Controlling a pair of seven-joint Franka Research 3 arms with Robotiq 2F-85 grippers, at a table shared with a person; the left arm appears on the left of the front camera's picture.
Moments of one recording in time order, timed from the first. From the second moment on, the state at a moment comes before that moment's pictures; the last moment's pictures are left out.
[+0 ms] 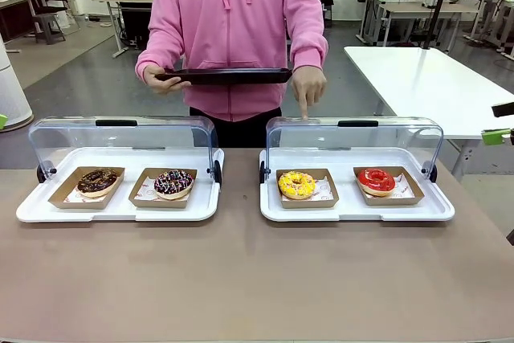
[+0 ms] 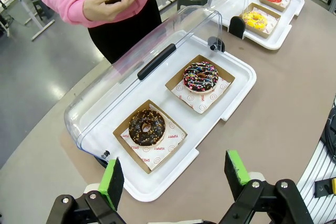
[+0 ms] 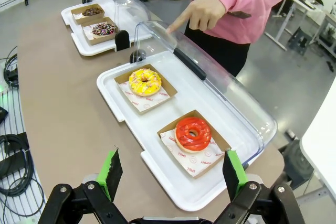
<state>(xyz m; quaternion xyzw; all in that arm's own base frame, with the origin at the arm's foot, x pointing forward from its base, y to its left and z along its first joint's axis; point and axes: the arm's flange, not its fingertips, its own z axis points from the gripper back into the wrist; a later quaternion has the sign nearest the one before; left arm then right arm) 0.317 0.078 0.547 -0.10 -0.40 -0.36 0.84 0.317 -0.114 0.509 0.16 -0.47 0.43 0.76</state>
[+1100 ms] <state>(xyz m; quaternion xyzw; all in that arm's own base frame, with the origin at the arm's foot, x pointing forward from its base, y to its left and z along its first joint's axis) 0.317 0.078 0.547 -0.10 -0.40 -0.36 0.84 0.317 -0.114 0.509 0.16 -0.47 0.43 0.76</state>
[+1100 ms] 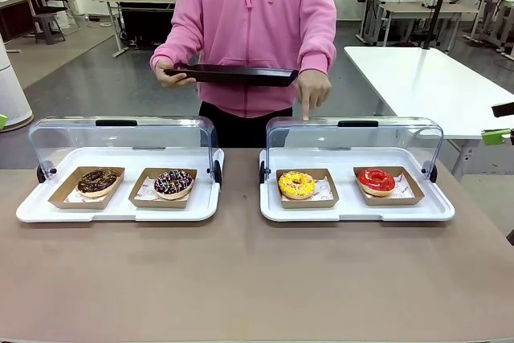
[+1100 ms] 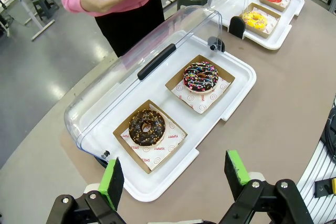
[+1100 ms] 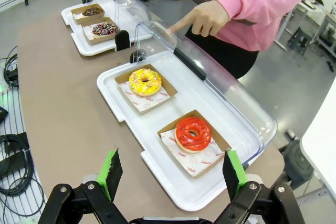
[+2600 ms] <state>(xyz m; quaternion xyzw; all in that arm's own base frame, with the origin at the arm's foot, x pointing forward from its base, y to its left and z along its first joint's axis) 0.317 0.078 0.547 -0.10 -0.40 -0.36 0.84 0.435 0.193 0.419 0.01 -0.16 0.75 0.64</state>
